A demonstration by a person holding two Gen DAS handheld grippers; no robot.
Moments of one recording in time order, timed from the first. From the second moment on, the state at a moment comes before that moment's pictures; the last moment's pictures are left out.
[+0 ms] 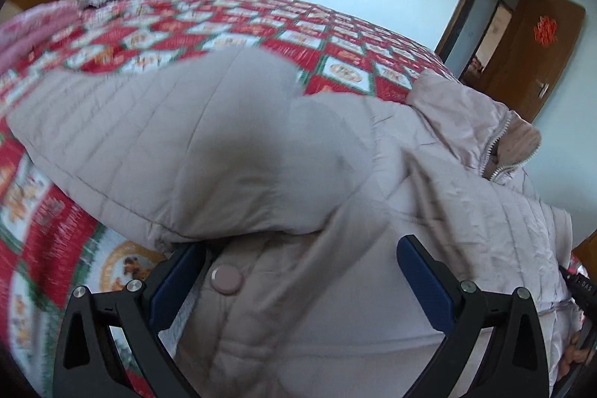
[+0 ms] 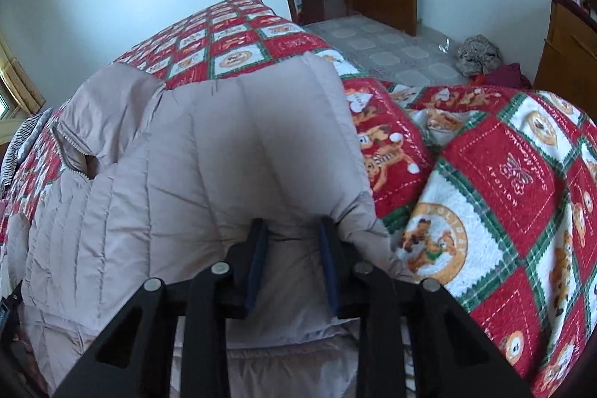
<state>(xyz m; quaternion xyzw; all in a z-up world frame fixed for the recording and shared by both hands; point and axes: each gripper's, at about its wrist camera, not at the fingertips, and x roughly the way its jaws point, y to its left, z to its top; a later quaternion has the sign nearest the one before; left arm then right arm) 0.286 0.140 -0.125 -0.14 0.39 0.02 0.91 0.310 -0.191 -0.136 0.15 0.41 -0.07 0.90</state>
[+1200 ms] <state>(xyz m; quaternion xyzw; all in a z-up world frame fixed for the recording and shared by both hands) 0.297 0.432 -0.134 -0.28 0.30 0.37 0.84 0.315 -0.148 -0.136 0.04 0.40 -0.08 0.91</state>
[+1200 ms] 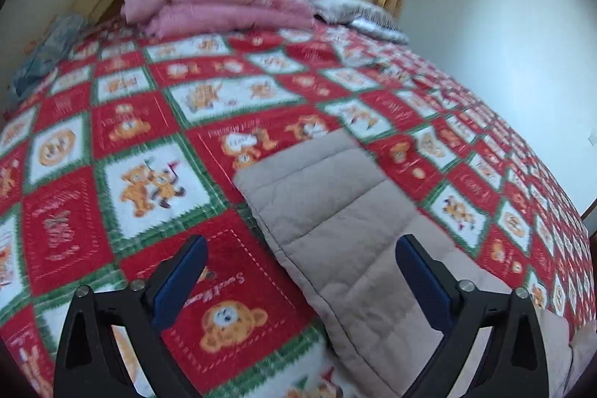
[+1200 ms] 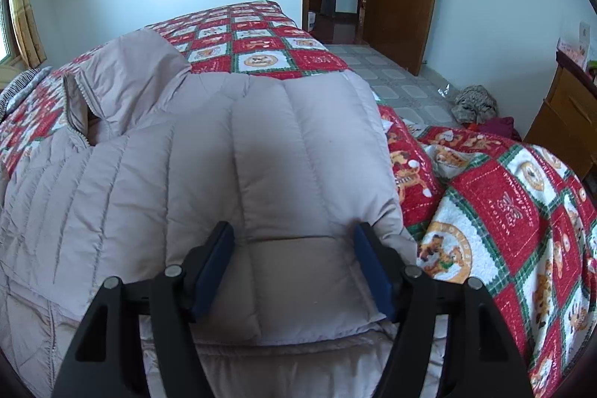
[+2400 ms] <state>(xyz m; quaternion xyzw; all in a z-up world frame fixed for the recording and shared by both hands) 0.249 0.051 -0.006 -0.01 0.18 -0.16 0.97 0.314 -0.147 -0.134 0.05 0.40 -0.07 0.91</state>
